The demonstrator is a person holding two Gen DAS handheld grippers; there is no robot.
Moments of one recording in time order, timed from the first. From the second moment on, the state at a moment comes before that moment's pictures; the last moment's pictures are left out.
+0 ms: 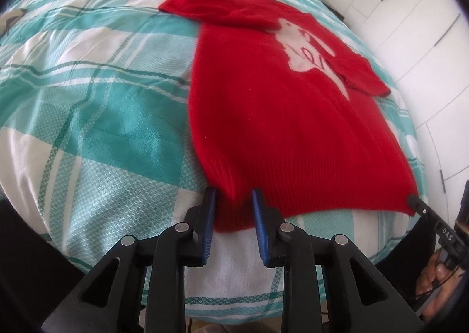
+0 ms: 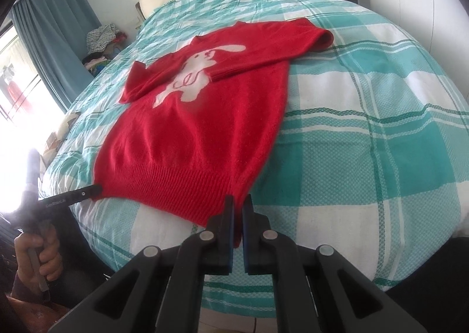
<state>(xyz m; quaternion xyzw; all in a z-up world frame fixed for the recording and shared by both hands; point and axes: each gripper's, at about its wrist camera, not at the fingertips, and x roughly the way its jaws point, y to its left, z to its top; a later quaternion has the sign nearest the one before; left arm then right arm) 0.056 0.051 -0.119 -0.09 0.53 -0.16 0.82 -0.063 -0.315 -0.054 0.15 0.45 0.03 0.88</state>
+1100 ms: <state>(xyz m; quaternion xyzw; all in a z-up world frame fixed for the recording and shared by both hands) 0.027 0.088 -0.060 -0.05 0.42 -0.09 0.90 -0.027 -0.337 0.007 -0.04 0.46 -0.01 0.89</state>
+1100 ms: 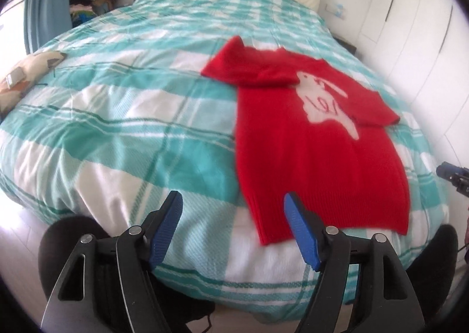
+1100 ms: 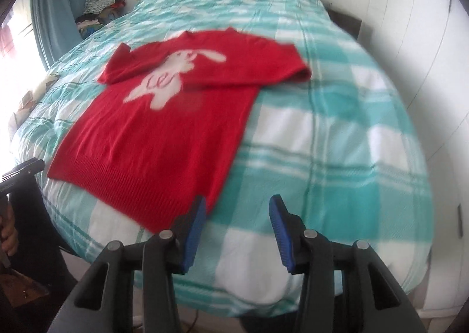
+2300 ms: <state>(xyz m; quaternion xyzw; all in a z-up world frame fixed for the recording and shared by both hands) 0.055 0.107 -0.110 -0.06 0.38 0.01 0.92 0.022 -0.625 -0.034 0.19 0.38 -0.29 0.85</state>
